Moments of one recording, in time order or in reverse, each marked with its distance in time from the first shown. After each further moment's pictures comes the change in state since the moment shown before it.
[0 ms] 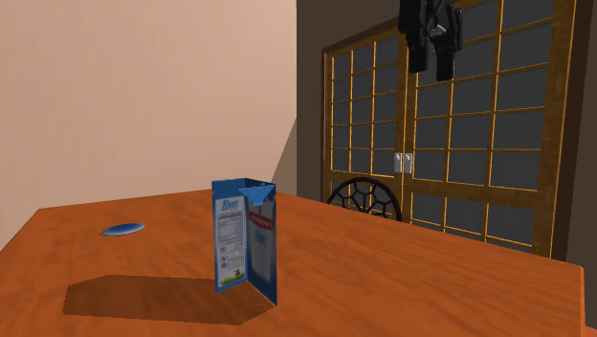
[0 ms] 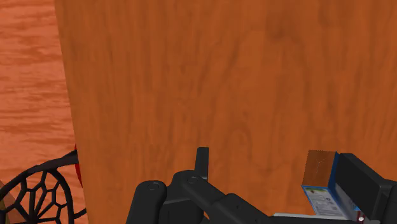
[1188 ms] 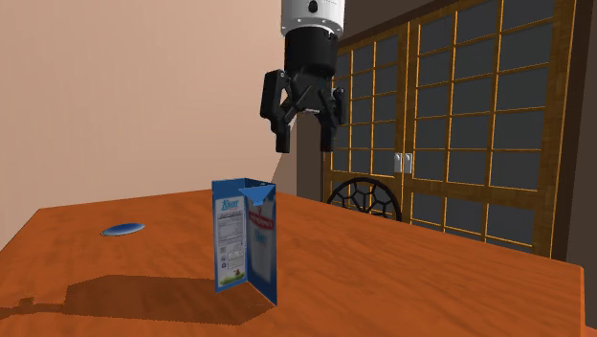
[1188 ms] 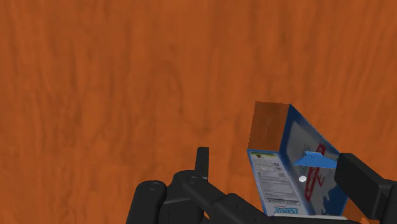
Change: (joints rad) arm 0.070 0.372 0.161 -0.017 0.109 0.448 0.157
